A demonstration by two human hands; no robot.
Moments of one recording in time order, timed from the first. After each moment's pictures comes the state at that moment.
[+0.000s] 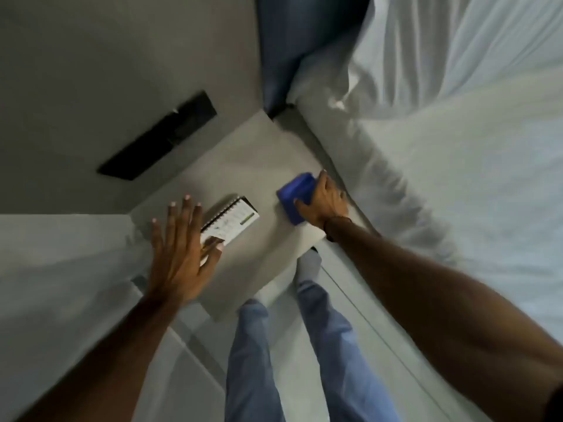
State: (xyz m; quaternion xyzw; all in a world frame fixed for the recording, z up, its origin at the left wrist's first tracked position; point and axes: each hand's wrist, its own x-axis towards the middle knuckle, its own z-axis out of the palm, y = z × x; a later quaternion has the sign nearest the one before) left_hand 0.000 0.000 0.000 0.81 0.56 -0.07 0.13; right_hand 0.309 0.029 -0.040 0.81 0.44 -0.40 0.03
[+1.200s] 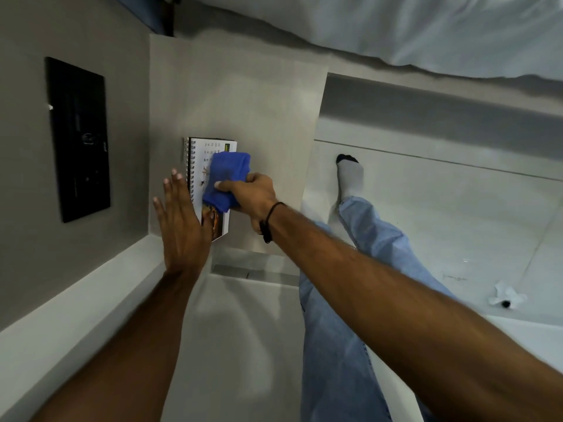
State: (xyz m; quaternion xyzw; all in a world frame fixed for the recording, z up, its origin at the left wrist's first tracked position) left_hand -0.053 0.052 -0.039 0.91 0.37 -0.13 0.15; right_hand 0.103 -0.016 -0.036 0.61 -0.26 -0.60 -0.45
